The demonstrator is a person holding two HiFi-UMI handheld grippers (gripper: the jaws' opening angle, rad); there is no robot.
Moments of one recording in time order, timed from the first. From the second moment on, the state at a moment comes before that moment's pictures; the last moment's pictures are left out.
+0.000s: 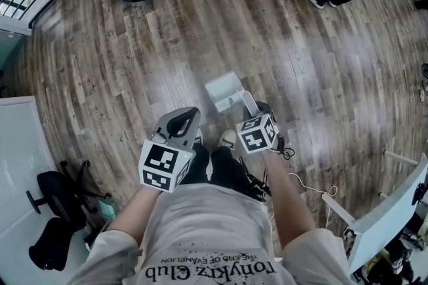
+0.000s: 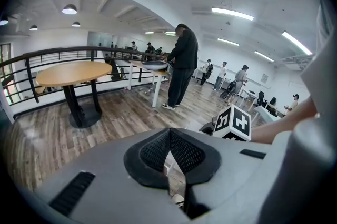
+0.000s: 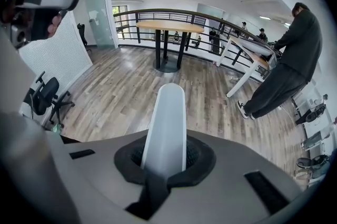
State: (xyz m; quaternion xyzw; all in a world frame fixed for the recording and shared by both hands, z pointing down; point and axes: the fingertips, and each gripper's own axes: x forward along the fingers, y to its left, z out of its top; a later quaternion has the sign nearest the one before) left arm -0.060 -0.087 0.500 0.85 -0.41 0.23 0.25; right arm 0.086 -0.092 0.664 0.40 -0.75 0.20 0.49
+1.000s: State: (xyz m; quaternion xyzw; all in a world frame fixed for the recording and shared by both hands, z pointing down) left arm -0.060 -0.075 0.501 0.85 -0.40 0.23 0.26; right arm 0.107 -0.070 0.681 0.41 -0.72 0.22 0.51
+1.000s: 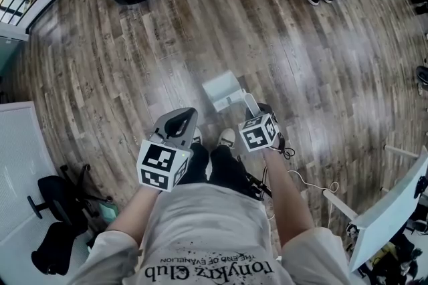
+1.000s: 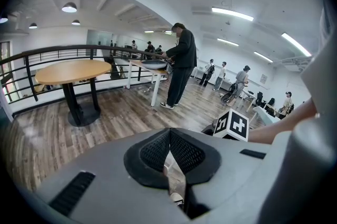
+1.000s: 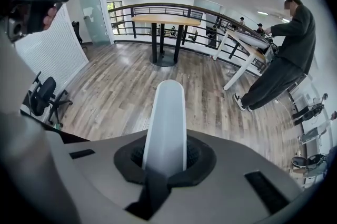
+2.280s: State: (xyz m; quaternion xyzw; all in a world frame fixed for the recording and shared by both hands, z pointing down) left arm -0.061 -0.036 0.469 0.86 -0.41 0.21 0.23; right arm 0.114 -0.054 0.621 0.44 -0.75 0.22 0.45
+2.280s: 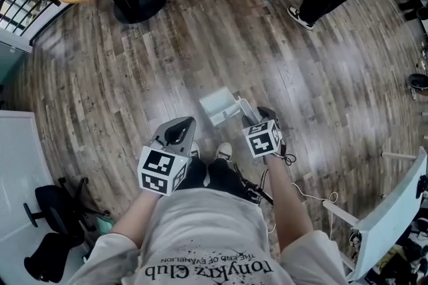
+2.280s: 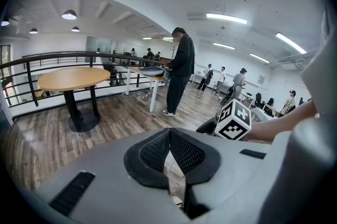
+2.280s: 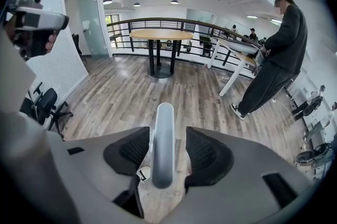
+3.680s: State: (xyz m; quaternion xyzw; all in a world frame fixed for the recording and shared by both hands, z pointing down) left arm -0.041 -0.006 0.415 0.88 -0.40 0.18 0.20; right arm 0.104 -0.001 0.469 0.51 -0.78 0.18 0.33
